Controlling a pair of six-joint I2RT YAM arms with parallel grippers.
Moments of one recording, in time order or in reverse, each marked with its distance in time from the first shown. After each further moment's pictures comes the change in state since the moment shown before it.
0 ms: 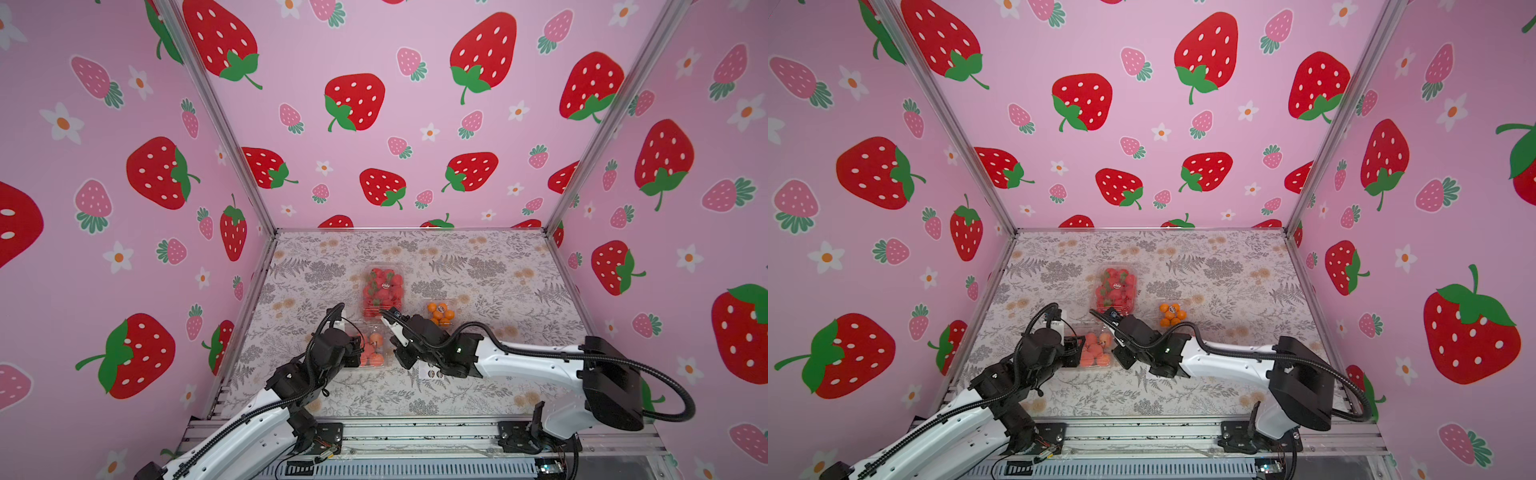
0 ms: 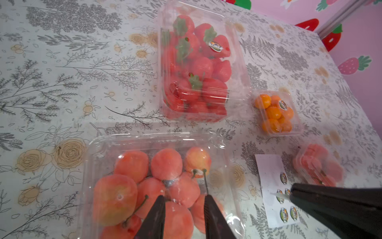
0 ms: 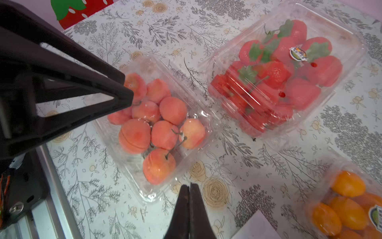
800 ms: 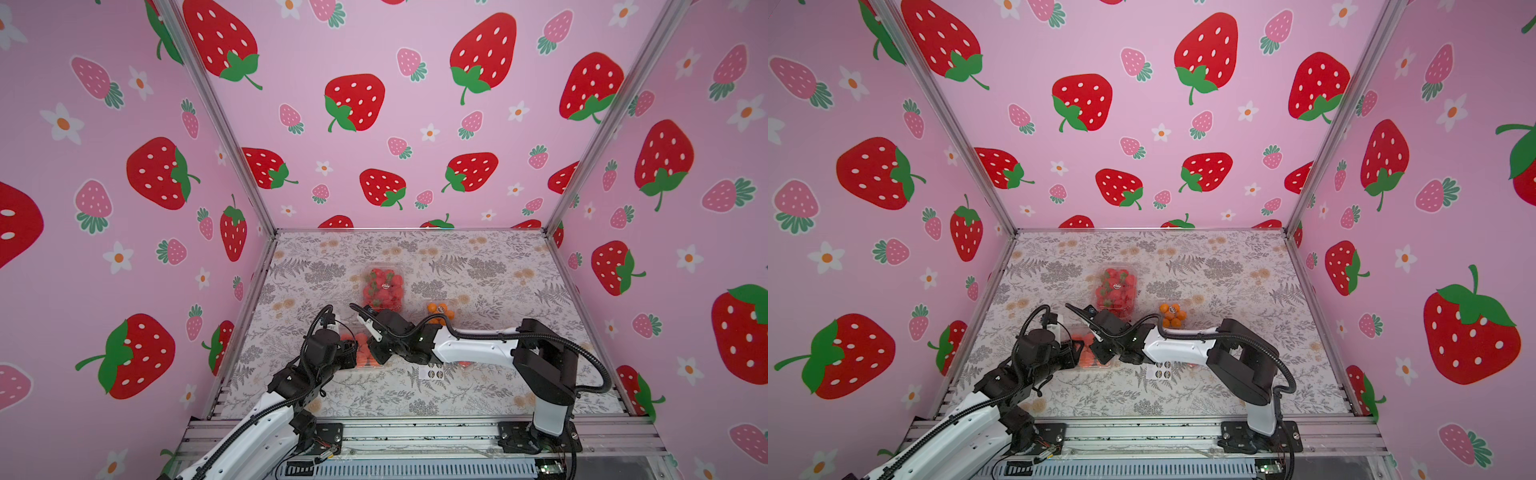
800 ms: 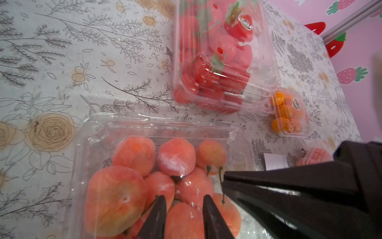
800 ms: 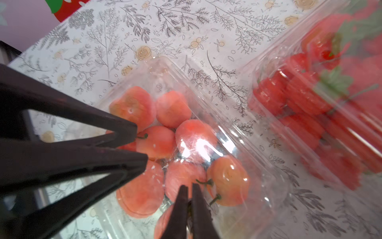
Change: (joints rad) left arm 0.128 -0.014 -0.108 0.094 0.183 -0.011; right arm -0.016 0.300 0.212 0.019 -0.143 0.058
